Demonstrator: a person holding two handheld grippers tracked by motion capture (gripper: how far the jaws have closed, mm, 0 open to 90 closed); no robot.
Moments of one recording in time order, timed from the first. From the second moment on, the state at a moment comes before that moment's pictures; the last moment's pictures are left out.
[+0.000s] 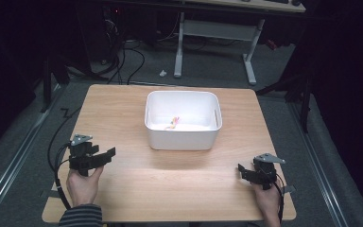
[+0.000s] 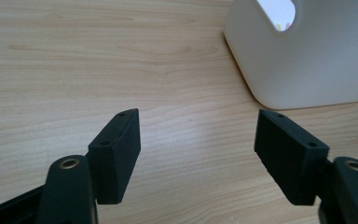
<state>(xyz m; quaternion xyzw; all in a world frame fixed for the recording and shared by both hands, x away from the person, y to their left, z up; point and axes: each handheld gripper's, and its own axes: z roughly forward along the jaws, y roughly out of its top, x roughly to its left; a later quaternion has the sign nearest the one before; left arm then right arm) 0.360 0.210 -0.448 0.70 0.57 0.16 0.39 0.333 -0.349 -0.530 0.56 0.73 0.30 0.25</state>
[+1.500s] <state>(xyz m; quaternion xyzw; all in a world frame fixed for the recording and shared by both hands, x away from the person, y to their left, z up) 0.375 0.188 -0.527 0.72 0.58 0.22 0.31 0.333 -0.349 -0.530 0.56 0.73 0.30 0.25</state>
